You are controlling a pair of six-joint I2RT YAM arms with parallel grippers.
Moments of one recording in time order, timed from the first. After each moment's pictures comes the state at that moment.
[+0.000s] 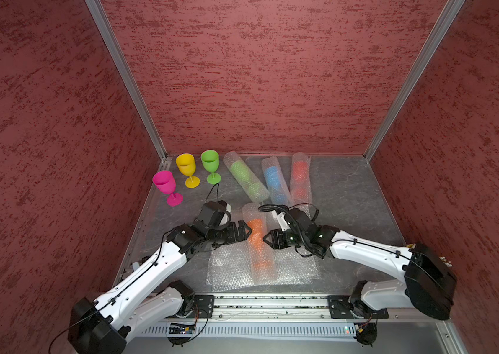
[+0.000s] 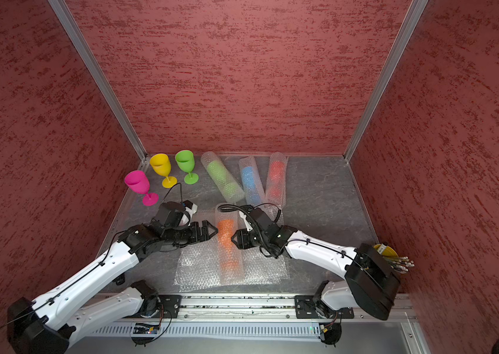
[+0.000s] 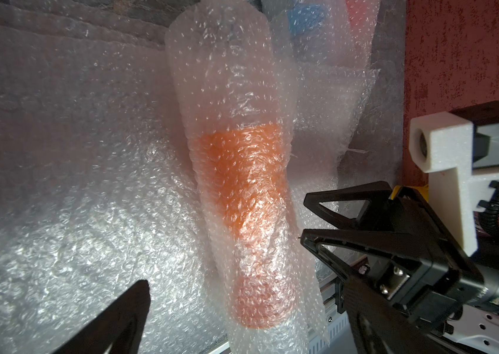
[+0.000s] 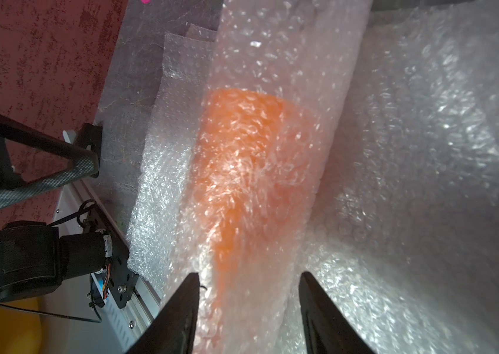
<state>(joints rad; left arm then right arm) -0.59 0.96 0.77 -0.67 0.25 -0.77 0.87 1.35 0.76 -0.17 -0.24 0.65</state>
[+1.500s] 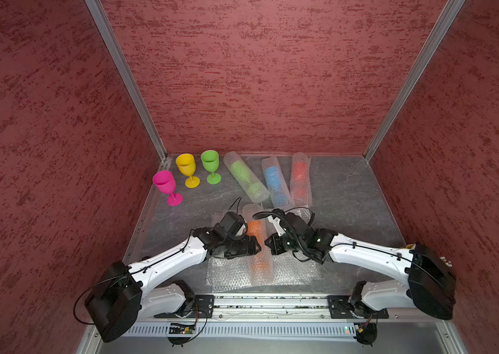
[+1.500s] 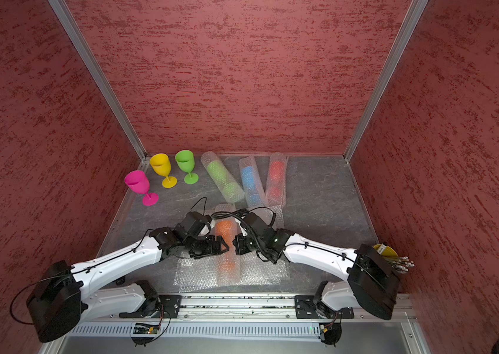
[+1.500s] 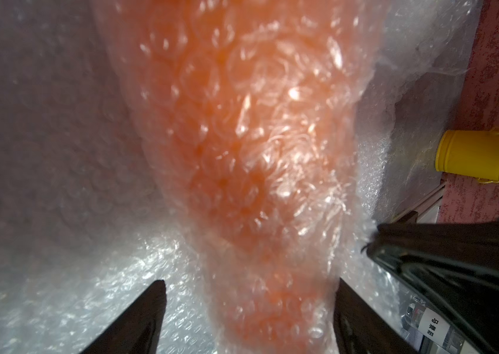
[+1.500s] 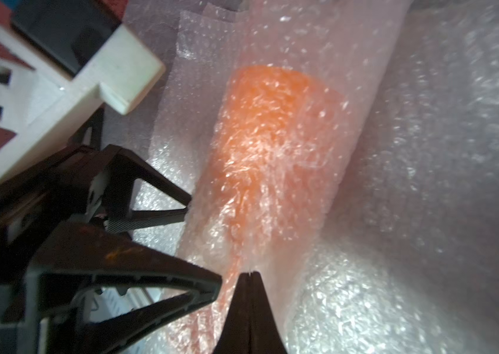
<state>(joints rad) -0.73 1.18 0.65 -0.49 0.32 -0.81 0.96 1.37 0.81 -0.24 -0.13 0.65</state>
